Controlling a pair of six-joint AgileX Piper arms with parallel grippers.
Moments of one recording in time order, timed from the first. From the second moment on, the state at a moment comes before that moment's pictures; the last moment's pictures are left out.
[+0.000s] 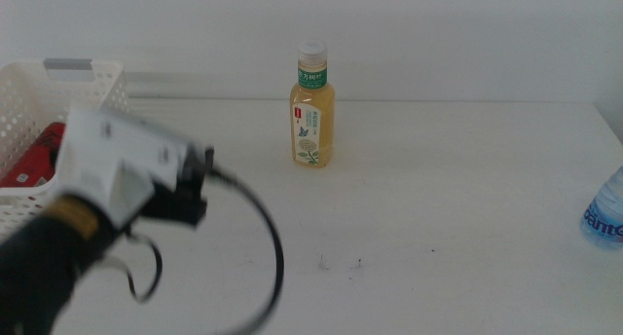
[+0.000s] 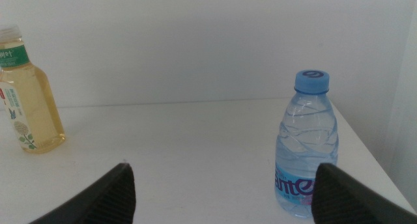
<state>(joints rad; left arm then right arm) -0.40 1.22 -0.44 -0.21 -0.46 0.34 0.04 0.00 0.00 -0.06 0.17 0.12</state>
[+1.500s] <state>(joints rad) -0.43 2.30 -1.21 0.16 -0.91 -0.15 0.04 0.00 0.00 -0.06 0.17 0.12</state>
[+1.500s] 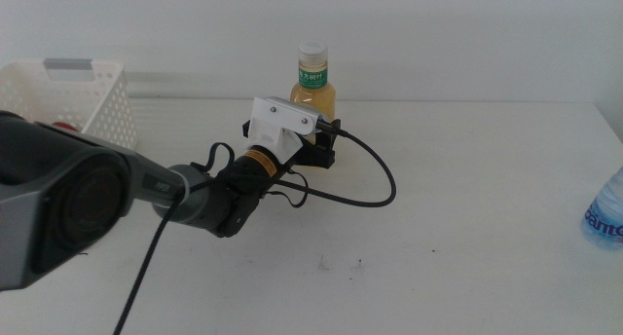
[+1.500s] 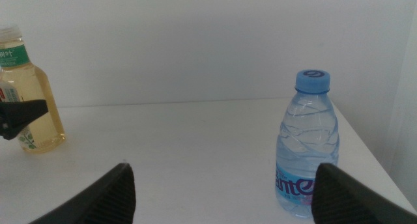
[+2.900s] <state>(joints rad) -0.33 1.36 -1.03 0.38 0.37 -0.35 0.04 0.00 0.00 -0.06 0.17 0.12</state>
